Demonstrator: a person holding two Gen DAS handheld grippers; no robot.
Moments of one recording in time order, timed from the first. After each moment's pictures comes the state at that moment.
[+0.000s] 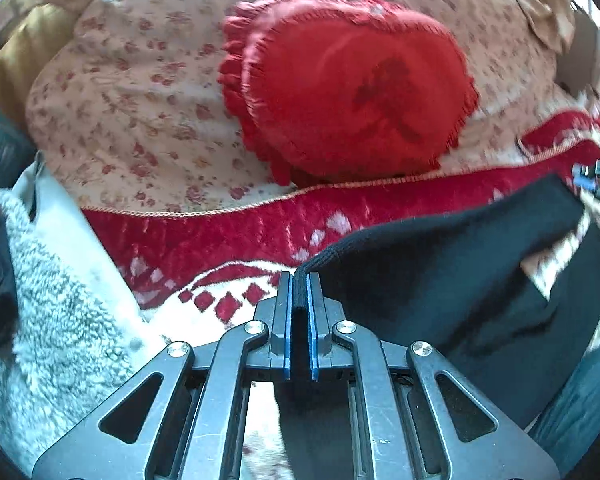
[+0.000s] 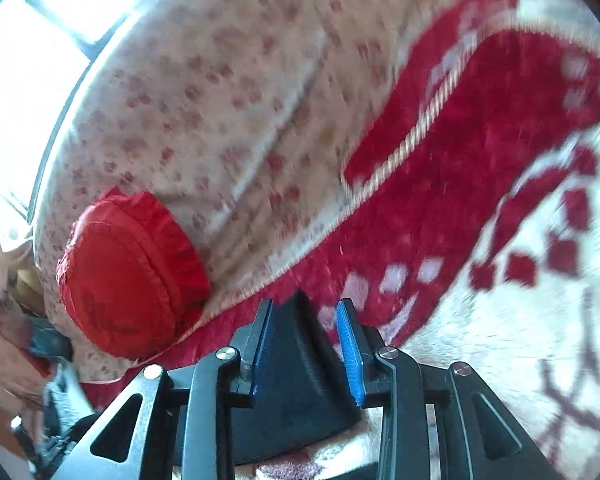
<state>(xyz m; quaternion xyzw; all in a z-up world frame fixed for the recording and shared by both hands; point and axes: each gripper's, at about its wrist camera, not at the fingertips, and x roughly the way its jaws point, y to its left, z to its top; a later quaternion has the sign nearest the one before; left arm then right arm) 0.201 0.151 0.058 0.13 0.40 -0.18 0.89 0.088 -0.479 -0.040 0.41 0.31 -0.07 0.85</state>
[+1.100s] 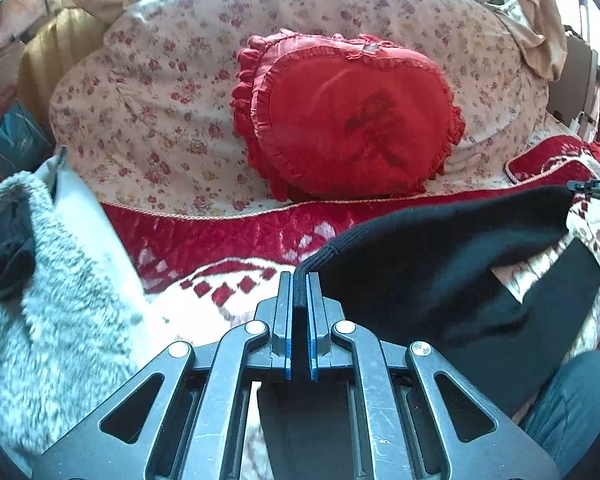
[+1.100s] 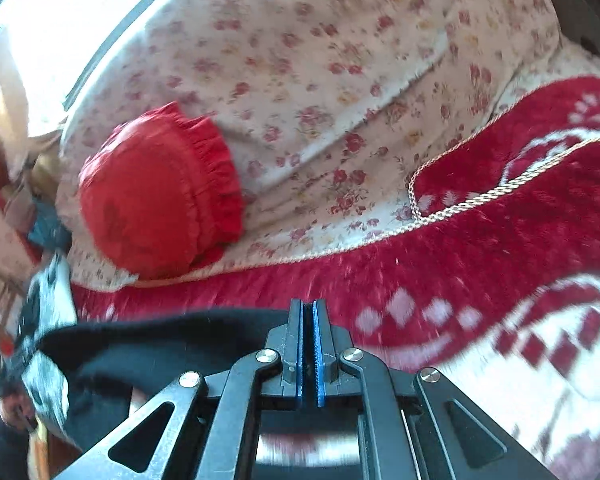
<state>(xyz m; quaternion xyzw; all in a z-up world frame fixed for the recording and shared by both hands) 0.137 0.166 0.068 0.10 0.35 -0.18 0.91 0.095 -0.423 0.021 0.23 0.37 0.02 0.90</state>
